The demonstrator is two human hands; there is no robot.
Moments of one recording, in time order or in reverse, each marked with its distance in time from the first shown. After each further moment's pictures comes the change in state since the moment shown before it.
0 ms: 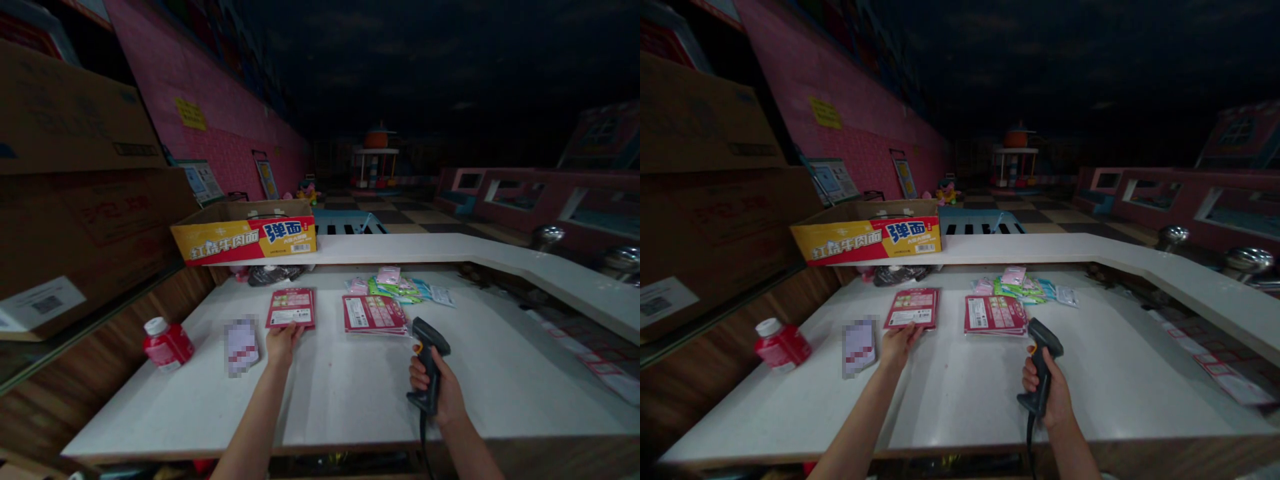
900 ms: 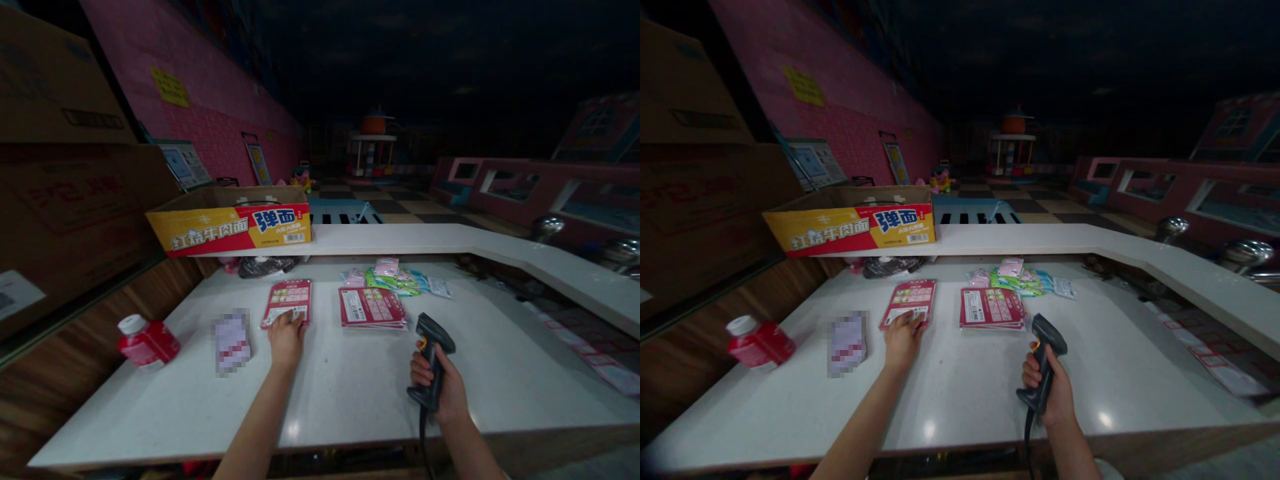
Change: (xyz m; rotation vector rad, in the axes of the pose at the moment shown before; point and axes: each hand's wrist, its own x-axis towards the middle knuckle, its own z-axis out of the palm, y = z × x) left_hand -0.009 -0.014 -0.004 1.773 -0.174 0.733; right_hand -0.001 -0.003 -0.004 0.160 0.043 0.013
